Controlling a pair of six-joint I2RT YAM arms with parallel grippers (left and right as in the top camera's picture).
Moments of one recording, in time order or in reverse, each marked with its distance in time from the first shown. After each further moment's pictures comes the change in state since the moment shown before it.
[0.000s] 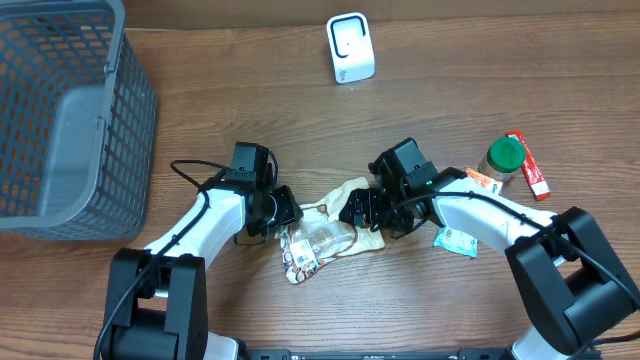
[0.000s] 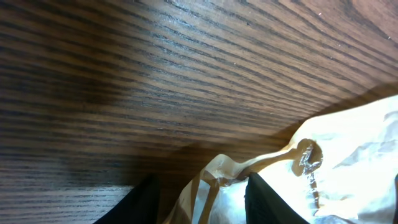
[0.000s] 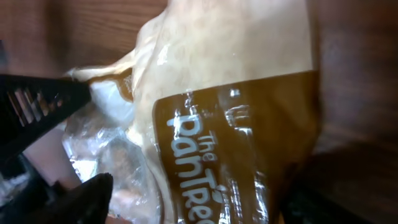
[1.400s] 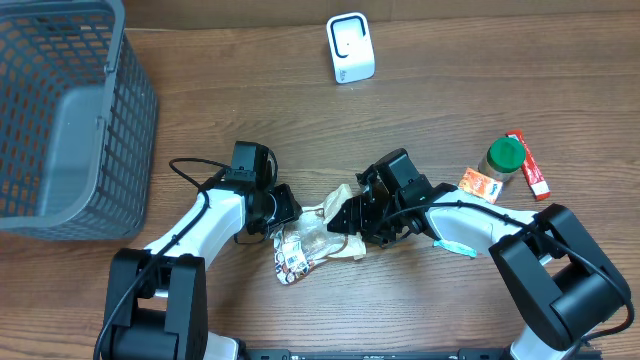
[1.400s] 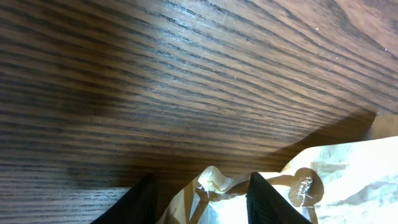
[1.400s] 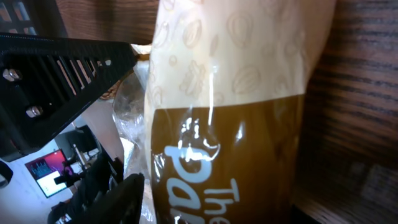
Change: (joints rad) left arm 0.000 0.000 0.000 0.020 -0.021 0.000; right arm 0.044 0.029 -0.074 0.237 -0.182 0.205
